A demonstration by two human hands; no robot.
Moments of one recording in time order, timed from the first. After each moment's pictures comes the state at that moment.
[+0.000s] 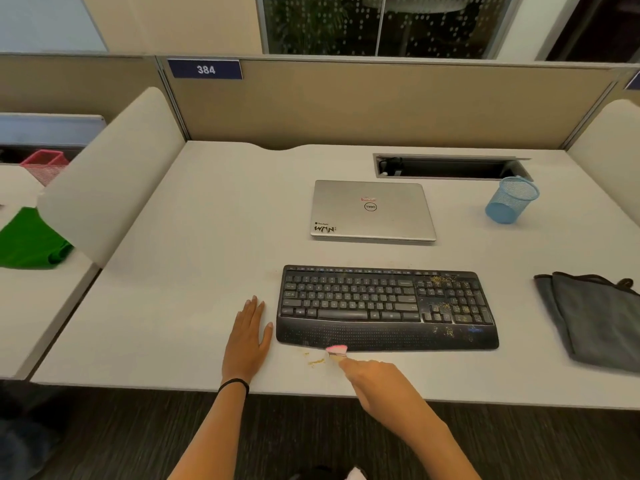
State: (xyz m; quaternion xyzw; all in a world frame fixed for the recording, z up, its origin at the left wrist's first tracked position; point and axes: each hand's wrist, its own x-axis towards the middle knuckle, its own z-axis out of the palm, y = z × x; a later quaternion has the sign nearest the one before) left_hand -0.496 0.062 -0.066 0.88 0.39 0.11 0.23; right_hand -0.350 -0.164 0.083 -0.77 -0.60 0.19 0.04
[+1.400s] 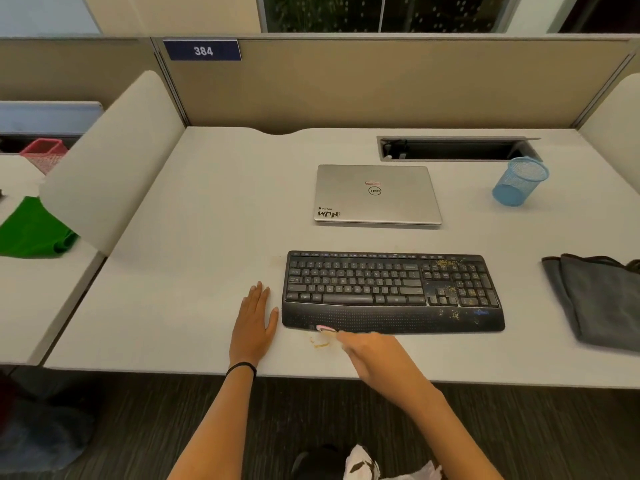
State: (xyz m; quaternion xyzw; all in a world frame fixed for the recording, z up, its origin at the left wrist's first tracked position) left_hand -0.495 0.062 -0.066 0.88 0.39 0.12 0.23; right_hand -0.347 -0.152 0.078 -0.77 -0.61 0.15 0.12
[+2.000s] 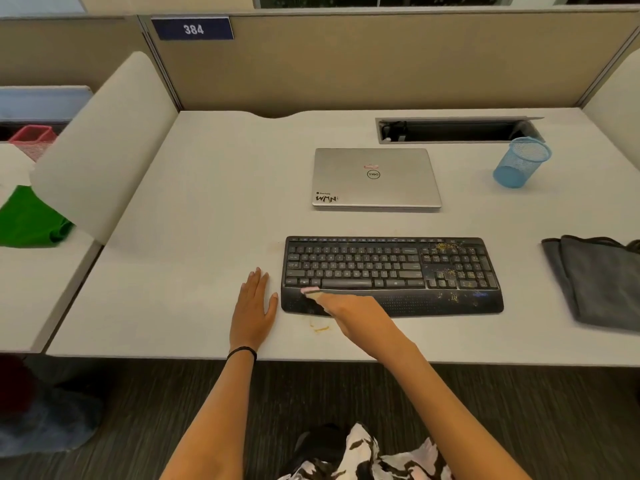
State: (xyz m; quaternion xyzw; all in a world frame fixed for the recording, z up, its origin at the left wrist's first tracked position) left_hand -0.494 0.061 -0.066 0.88 0.40 0.13 0.22; right_hand -0.344 -0.115 0.078 -0.76 -0.64 0.13 0.09
